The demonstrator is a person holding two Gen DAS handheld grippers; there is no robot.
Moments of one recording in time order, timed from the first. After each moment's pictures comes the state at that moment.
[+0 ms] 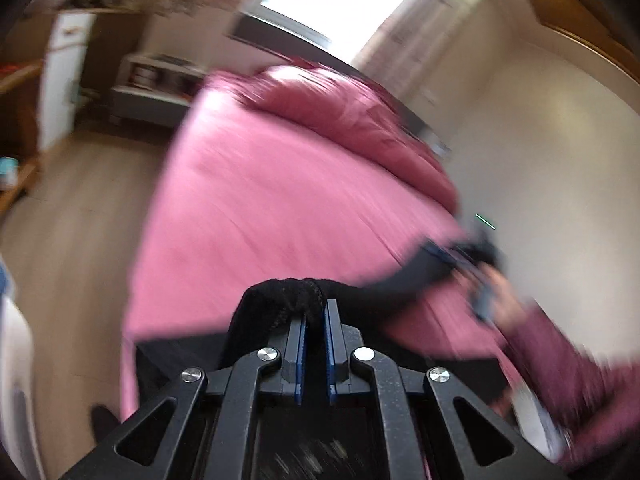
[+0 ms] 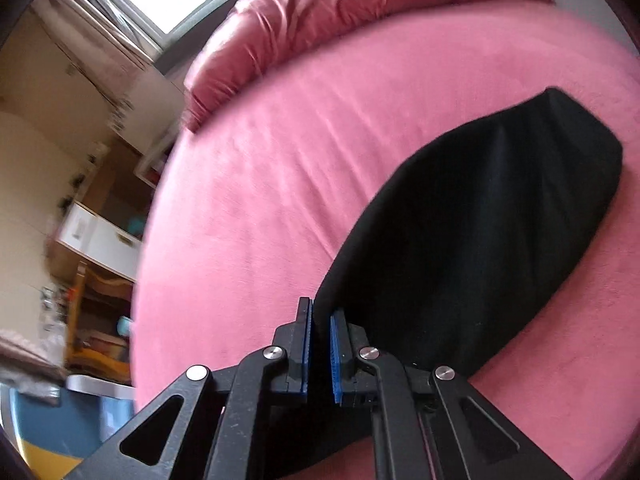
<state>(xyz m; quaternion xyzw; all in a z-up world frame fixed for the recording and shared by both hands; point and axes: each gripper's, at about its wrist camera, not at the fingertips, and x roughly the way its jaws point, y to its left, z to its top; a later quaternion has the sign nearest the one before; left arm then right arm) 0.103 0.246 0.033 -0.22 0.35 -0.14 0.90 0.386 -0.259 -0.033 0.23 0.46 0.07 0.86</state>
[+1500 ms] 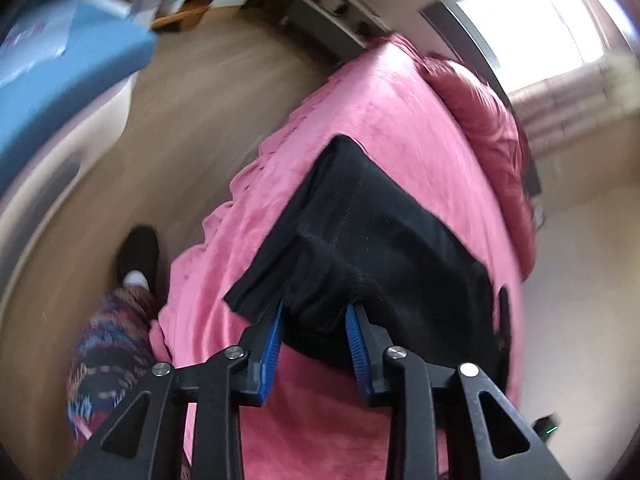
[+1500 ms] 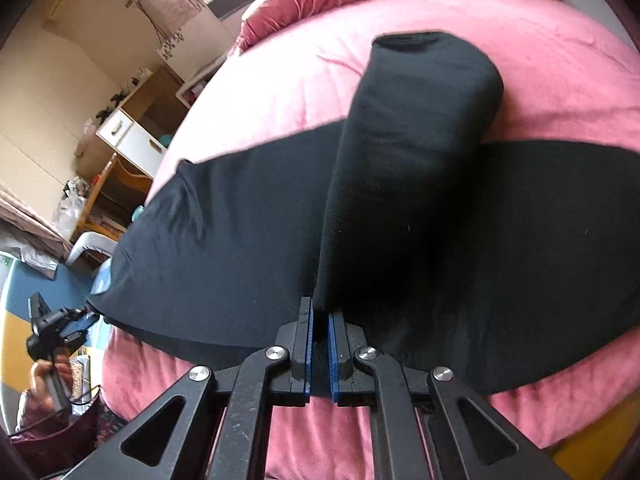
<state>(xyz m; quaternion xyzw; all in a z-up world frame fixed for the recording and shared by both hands) -0.051 0.304 -0.098 -0.42 0.45 0.04 0.79 0.058 -0.260 -0.101 0.16 0.51 0.13 0.84</state>
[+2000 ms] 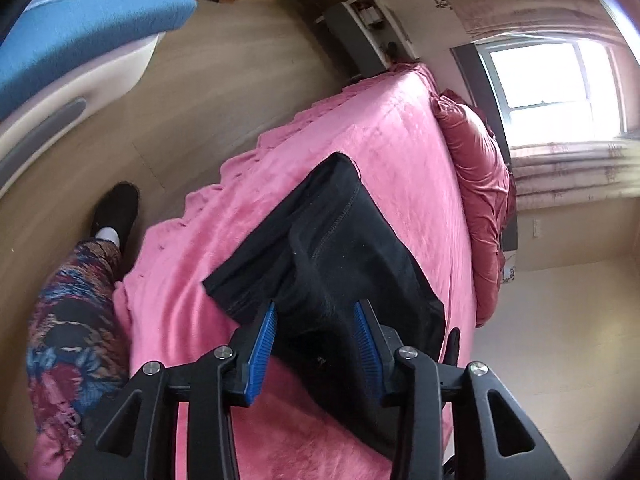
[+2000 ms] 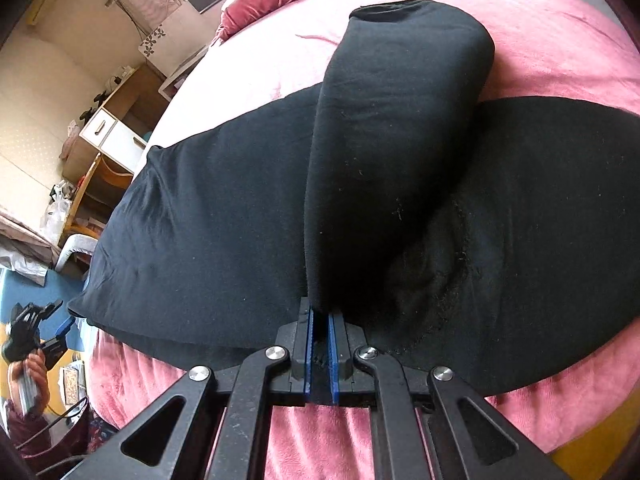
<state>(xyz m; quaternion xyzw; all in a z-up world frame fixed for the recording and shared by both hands) -0.048 0.312 -0.097 -0.54 0.42 0.05 0.73 0.066 -0.268 -0.128 0.17 0.52 0.11 0.83</state>
